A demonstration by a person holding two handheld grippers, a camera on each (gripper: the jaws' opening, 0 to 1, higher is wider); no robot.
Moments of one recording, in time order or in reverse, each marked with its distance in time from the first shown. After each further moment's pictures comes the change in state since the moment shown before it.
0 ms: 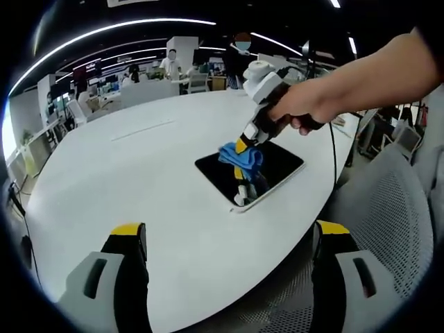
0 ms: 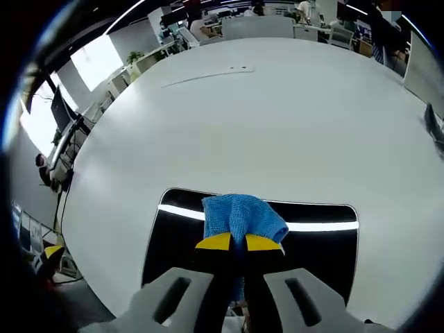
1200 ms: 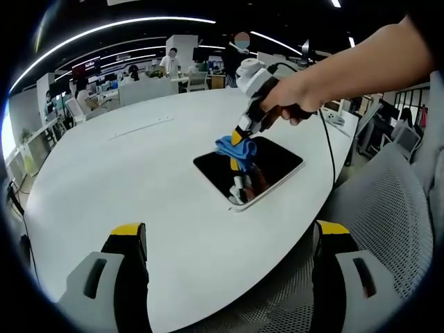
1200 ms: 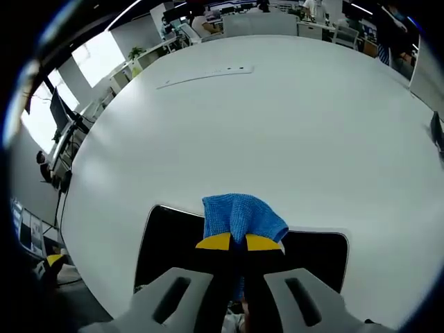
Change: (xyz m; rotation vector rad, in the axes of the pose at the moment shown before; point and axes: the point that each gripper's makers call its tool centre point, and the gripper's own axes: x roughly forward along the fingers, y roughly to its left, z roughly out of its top) left arm 0.002 -0.002 -0.002 -0.003 0.010 -0.007; right arm 0.008 -0.023 0.017 -0.019 0.031 0.006
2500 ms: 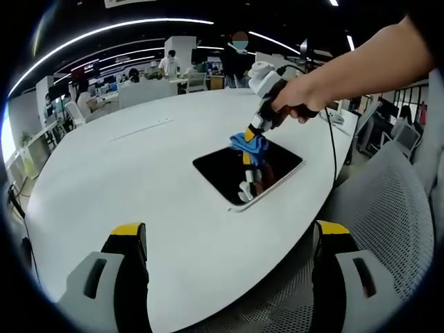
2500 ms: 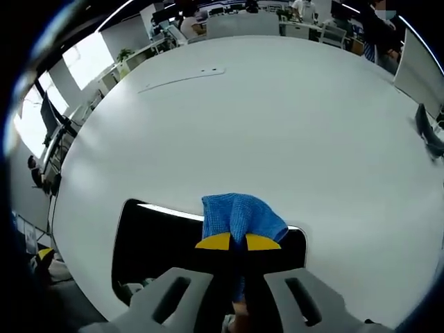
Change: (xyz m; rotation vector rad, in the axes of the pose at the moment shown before) left arm 0.000 -0.001 0.000 0.012 -0.004 -0.001; right arm -0.010 -0.041 -0.008 0.037 -0.015 -0.073
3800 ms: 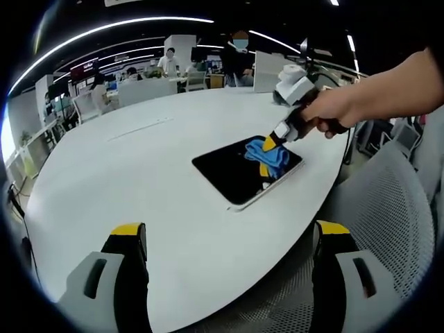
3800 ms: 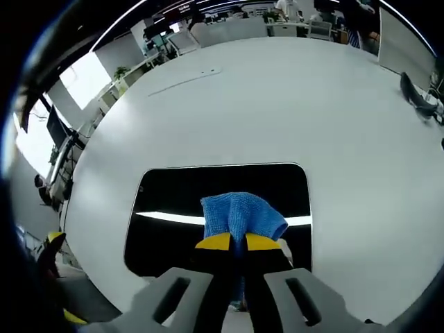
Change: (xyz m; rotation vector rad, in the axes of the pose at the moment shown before) left arm -0.001 -0.001 0.000 0.000 0.009 0.001; right arm -0.036 0.015 -0.060 0.100 -0.042 0.050
